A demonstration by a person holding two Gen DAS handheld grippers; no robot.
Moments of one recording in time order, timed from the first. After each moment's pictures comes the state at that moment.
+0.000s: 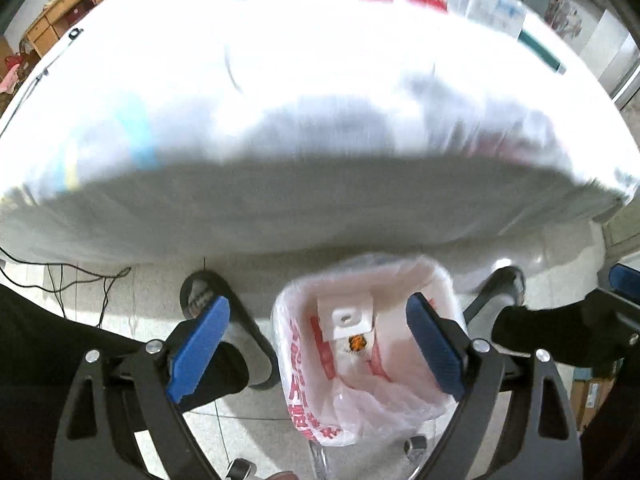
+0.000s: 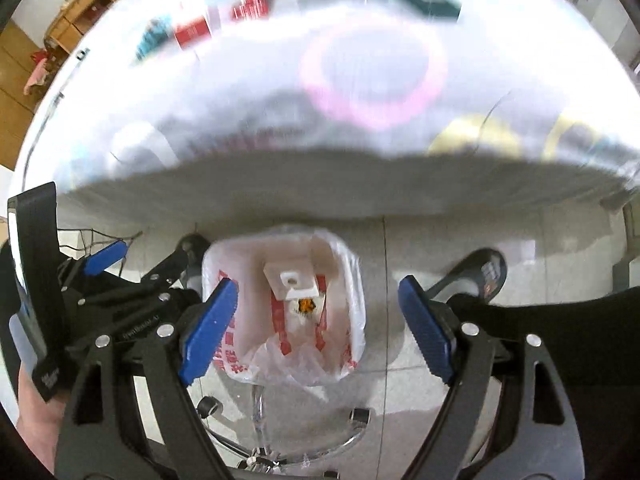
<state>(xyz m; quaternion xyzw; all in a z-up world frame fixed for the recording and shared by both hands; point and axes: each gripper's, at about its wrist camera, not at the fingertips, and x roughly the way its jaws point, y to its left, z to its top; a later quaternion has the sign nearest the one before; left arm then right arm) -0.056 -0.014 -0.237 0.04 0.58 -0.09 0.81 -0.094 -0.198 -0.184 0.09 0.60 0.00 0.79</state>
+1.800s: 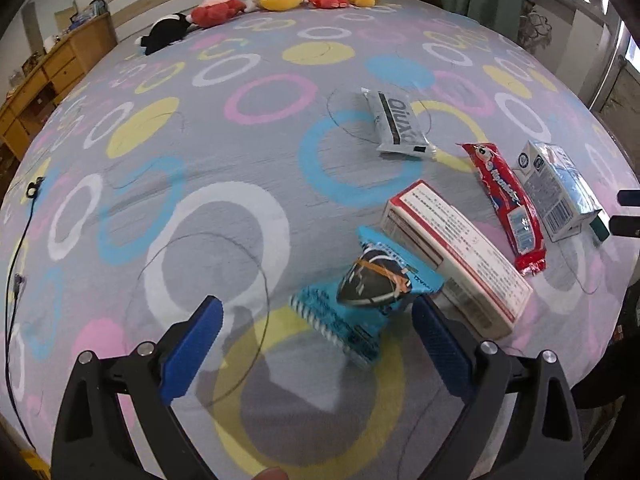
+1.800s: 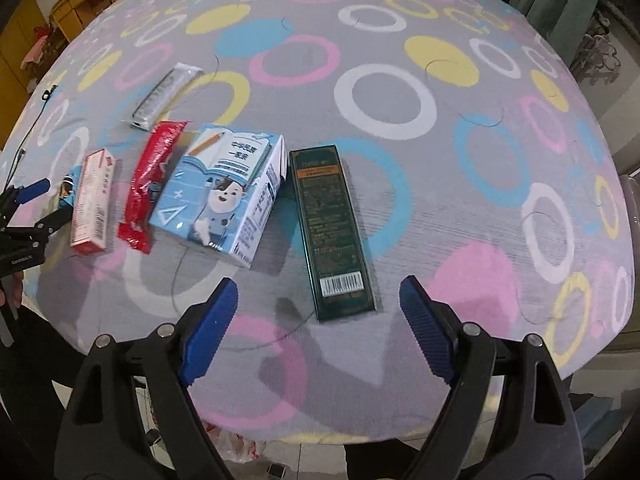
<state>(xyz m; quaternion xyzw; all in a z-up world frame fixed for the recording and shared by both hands) 0.154 0.009 -0.175 0.11 0.50 -0.16 0.85 0.108 -0.288 -0.150 -0.01 0.59 0.00 0.81</state>
